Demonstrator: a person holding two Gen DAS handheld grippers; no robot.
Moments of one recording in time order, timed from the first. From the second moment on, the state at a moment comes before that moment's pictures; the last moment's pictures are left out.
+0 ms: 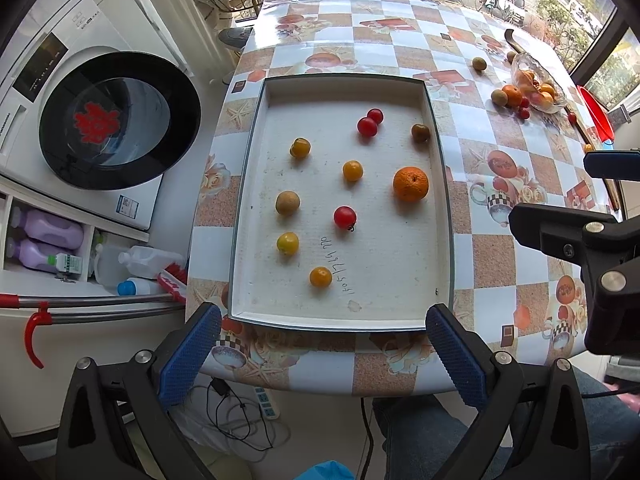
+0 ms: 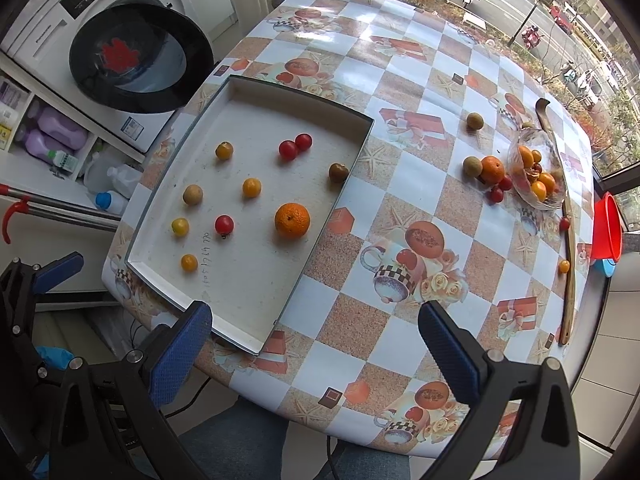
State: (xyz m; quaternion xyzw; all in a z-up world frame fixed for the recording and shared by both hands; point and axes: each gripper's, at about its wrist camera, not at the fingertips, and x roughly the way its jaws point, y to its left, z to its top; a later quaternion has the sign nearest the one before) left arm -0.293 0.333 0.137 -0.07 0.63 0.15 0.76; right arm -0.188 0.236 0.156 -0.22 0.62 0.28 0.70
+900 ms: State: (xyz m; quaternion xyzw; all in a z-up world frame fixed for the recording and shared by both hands) left arm -0.295 0.331 0.140 -0.06 0.63 0.13 0.76; right arm -0.191 0.240 0.159 -0.24 0.60 0.28 0.71
